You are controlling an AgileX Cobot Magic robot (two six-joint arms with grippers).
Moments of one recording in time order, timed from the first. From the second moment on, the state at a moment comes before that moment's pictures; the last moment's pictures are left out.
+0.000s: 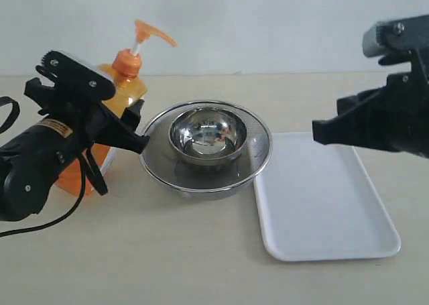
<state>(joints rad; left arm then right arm) -0.51 1.76 -0.61 -0.41 -0.88 0.62 0.52 1.17 -0.54 1.07 -0.18 -0.96</state>
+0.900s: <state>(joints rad) -0.50 1.47 -0.41 -0.40 -1.03 0.18 0.52 1.16 -0.41 0.85 -0.28 -0.72</state>
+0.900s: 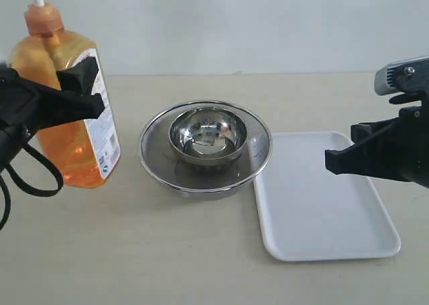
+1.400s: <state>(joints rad) -0.63 1.43 -0.71 0.10 -0.90 -0.15 0.52 1.16 -0.22 0.93 -0.63 -0.56</state>
